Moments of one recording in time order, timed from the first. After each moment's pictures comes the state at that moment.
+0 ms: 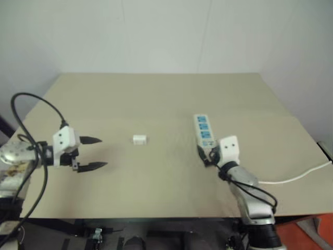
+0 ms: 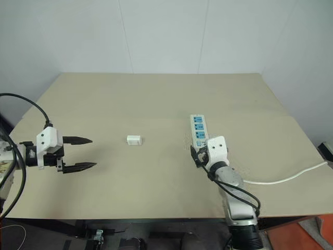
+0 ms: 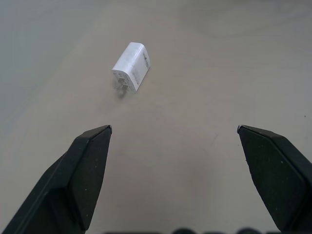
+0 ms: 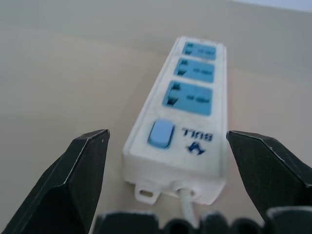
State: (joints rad) left arm -0.34 0.97 0.15 0.23 -0.33 0.03 -1.32; right arm -0.23 -0.18 -0.01 -0.16 0.02 0.40 0.19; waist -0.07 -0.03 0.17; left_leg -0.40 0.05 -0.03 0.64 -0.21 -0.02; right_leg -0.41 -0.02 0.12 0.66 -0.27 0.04
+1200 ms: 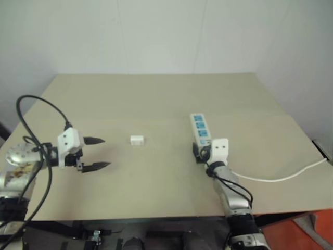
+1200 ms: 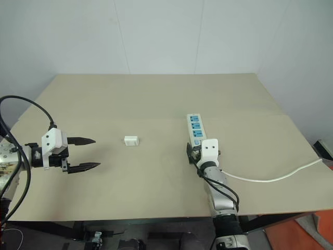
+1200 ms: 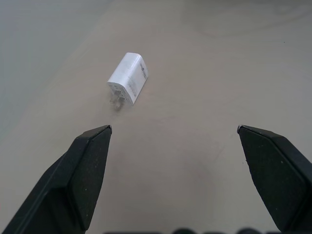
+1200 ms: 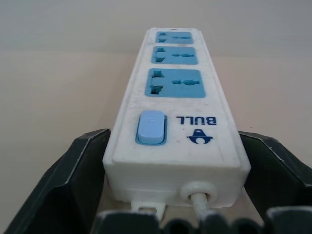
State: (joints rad) left arm -0.34 0.93 0.14 0.23 -0.32 0.03 -1.30; right arm -0.33 -0.06 -0.02 0.18 0.03 0.12 0.07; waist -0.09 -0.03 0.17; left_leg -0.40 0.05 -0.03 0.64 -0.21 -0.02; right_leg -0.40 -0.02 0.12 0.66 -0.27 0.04
